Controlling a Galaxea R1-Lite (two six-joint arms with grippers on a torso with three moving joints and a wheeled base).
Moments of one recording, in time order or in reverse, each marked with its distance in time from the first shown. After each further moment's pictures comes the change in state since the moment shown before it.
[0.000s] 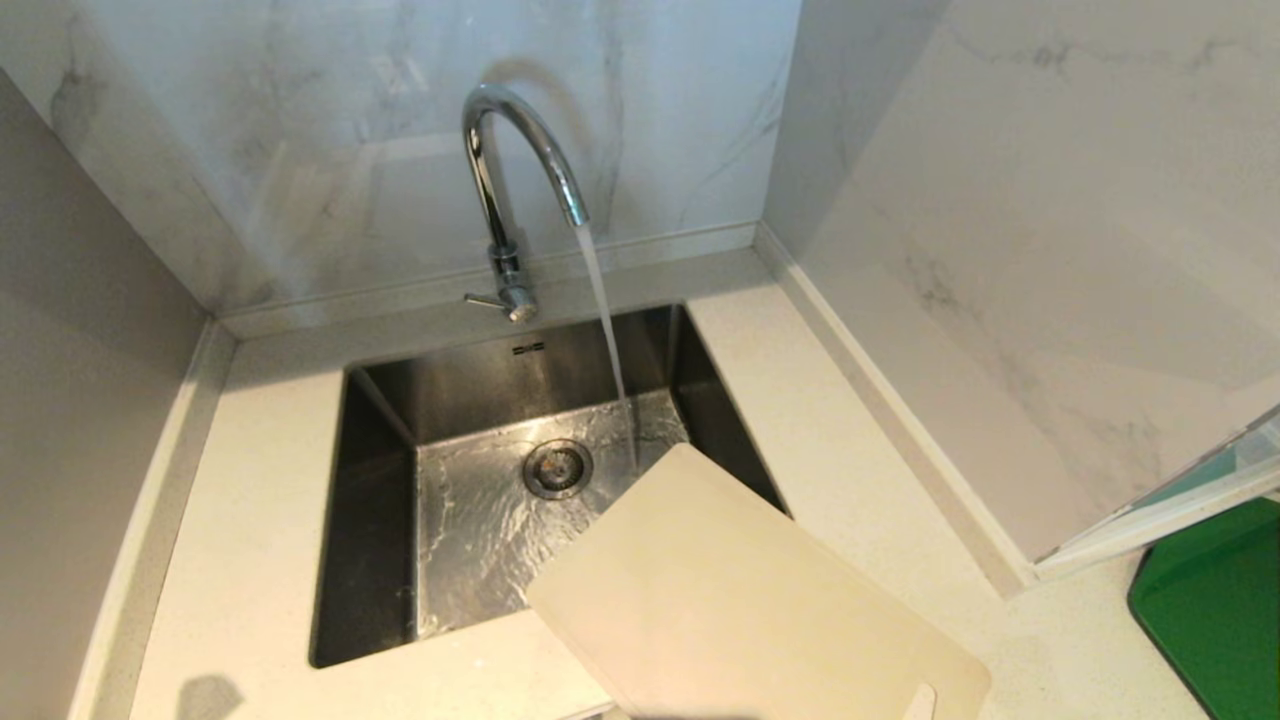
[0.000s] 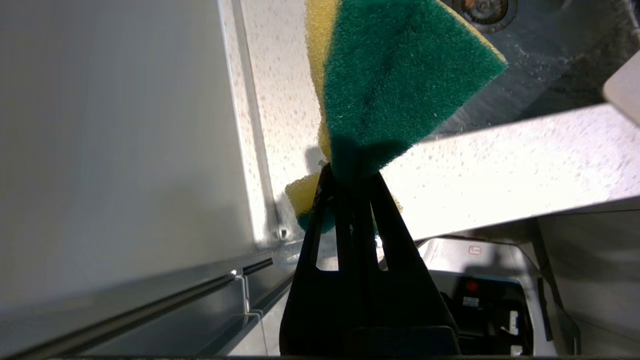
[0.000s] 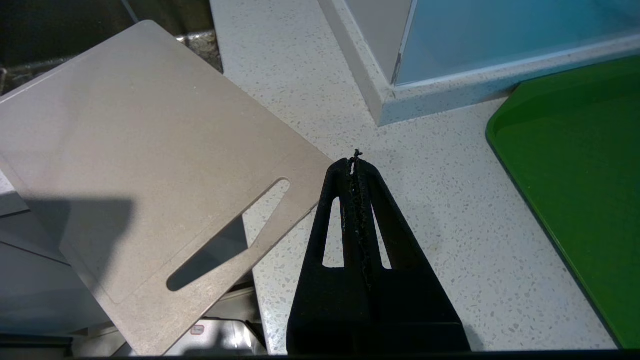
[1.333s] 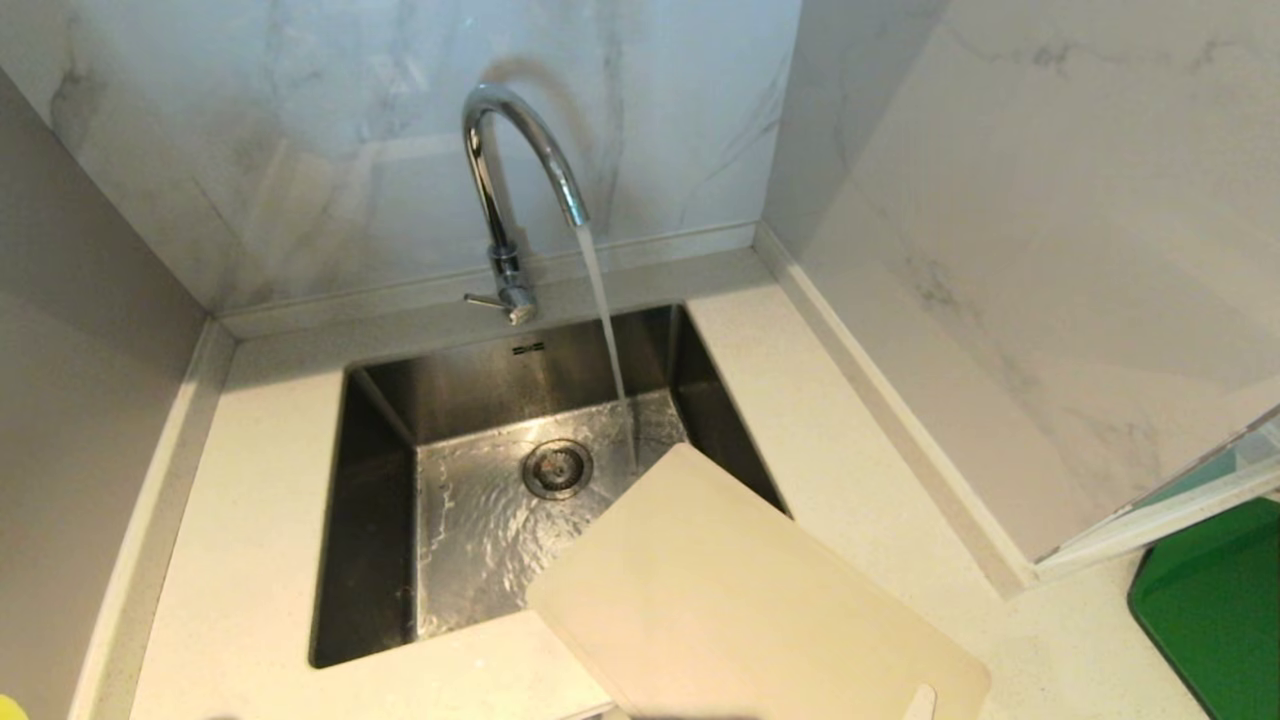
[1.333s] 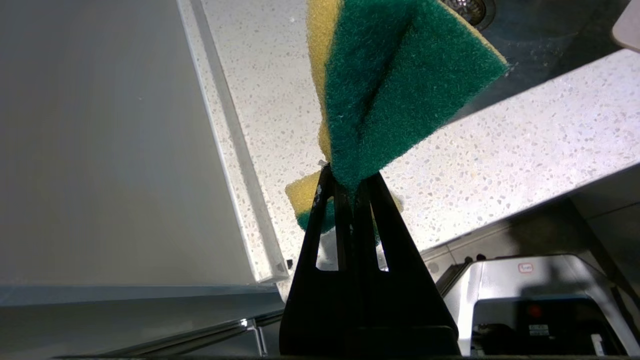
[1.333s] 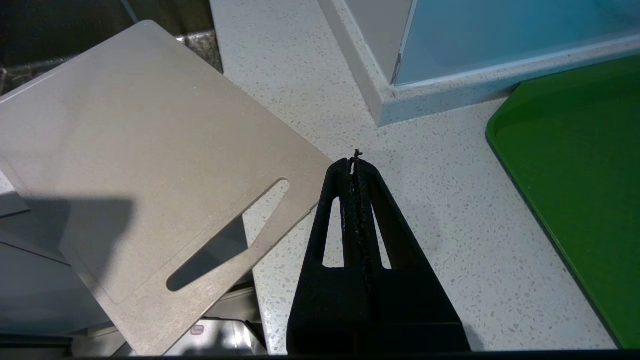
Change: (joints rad) left arm -0.206 -0.181 0.383 -0.369 0.110 0.126; right arm 0.000 0.000 0.000 0.000 -0.001 0.000
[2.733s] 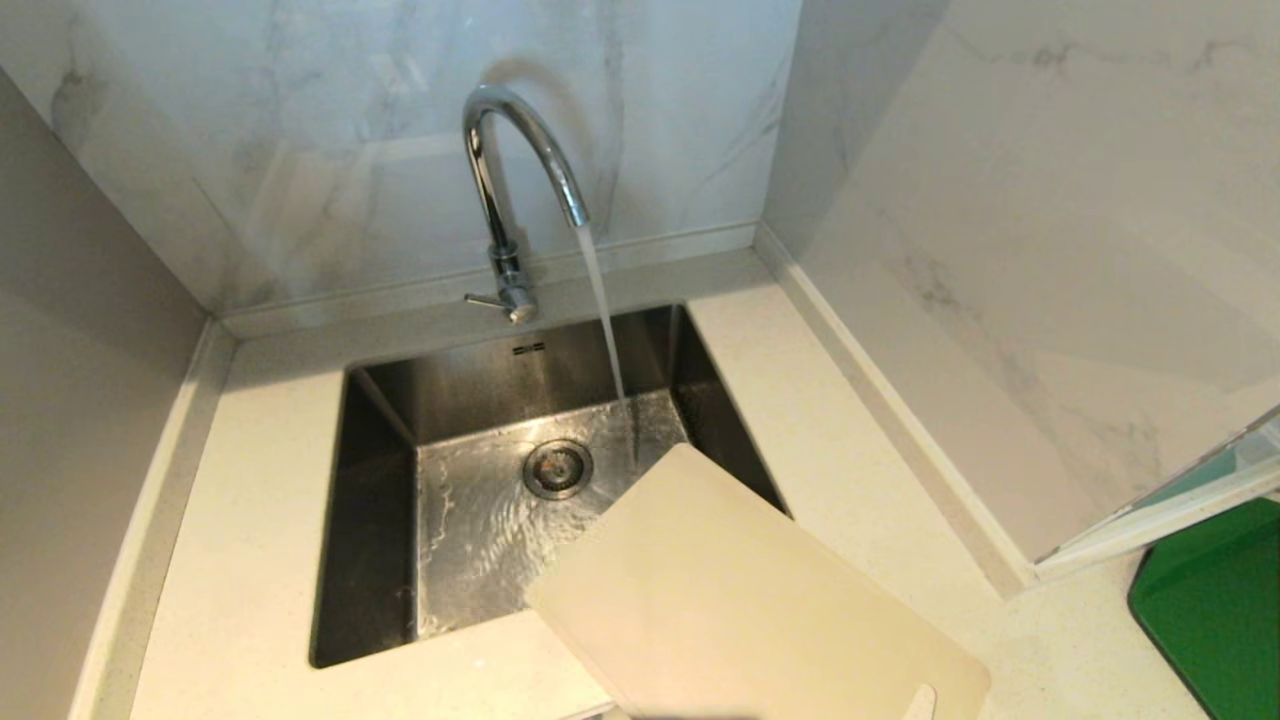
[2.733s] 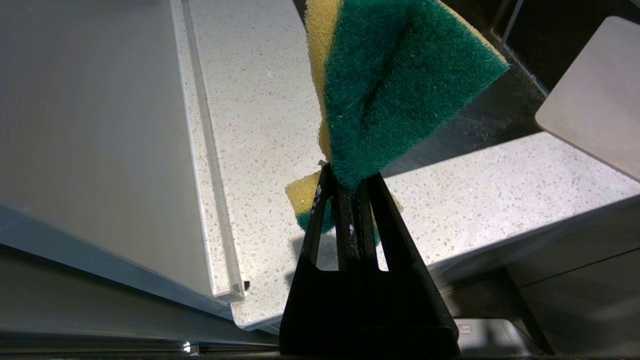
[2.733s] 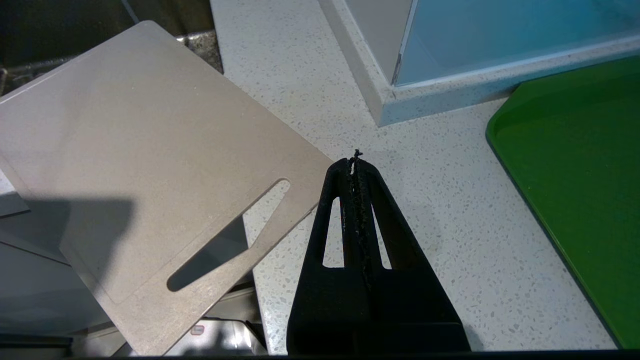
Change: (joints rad) left arm -0.030 -0.247 0.001 0.077 -0.011 -0.186; right arm 0.000 0.000 0.000 0.000 0.000 0.000
